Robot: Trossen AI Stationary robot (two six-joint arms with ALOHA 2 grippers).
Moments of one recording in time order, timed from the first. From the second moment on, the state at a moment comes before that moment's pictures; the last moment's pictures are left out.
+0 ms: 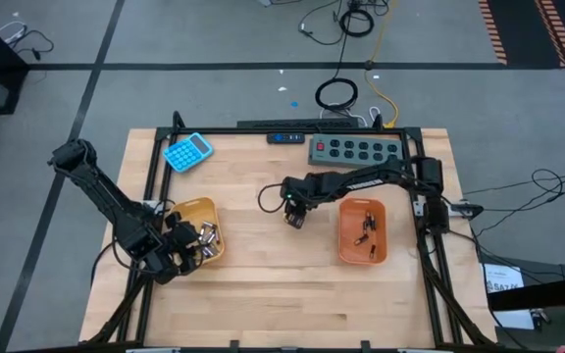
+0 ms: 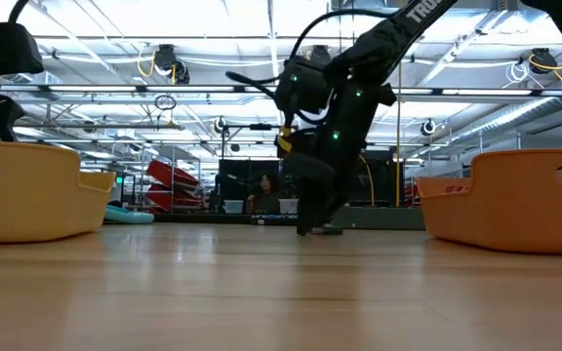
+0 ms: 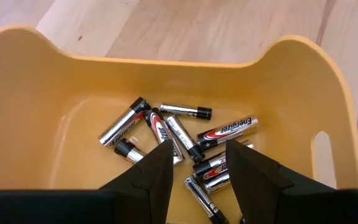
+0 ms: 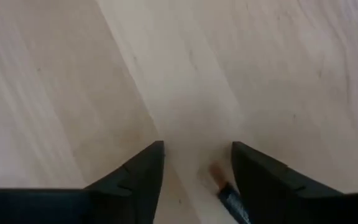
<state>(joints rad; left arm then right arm) -0.86 1.07 0.51 -0.79 -0.60 -1.17 -0.14 2.02 1.26 -0.41 0.09 0.32</state>
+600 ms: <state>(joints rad) -0.86 1.07 0.51 -0.80 -0.58 -1.14 -0.03 1.86 1.25 -0.56 0.08 -0.05</state>
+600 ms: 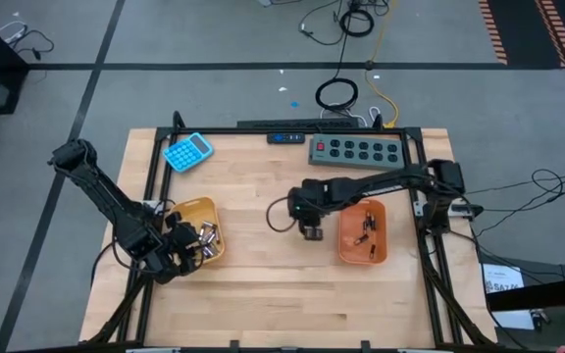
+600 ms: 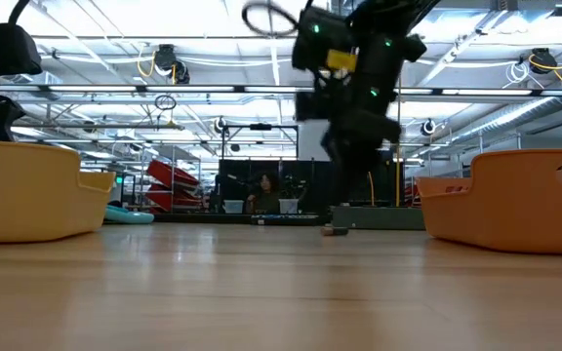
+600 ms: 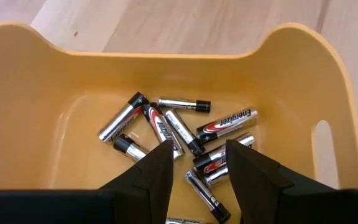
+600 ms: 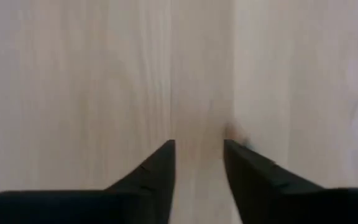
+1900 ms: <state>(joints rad) -0.84 1.07 0.51 -0.79 -0.61 -1.15 -0.14 2.04 1.26 -0.57 -0.02 -0.19</state>
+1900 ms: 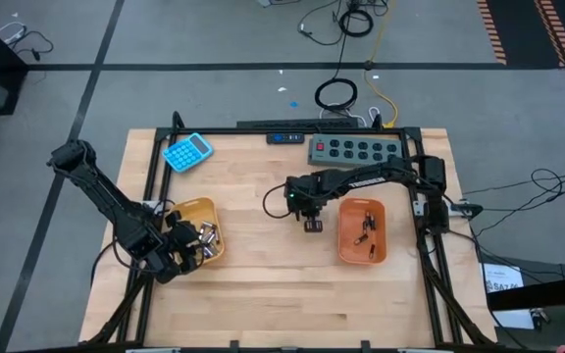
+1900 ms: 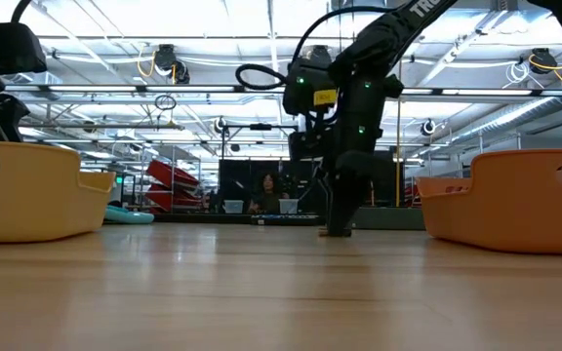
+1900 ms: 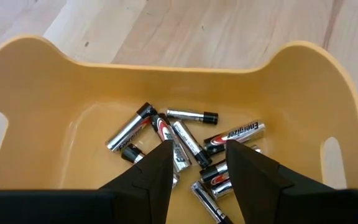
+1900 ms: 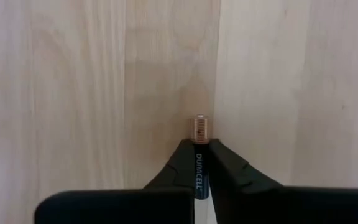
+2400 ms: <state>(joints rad) -0.84 1.07 0.51 -0.60 -0.62 -1.14 0.01 1.59 1.25 -0.91 0.16 0.04</state>
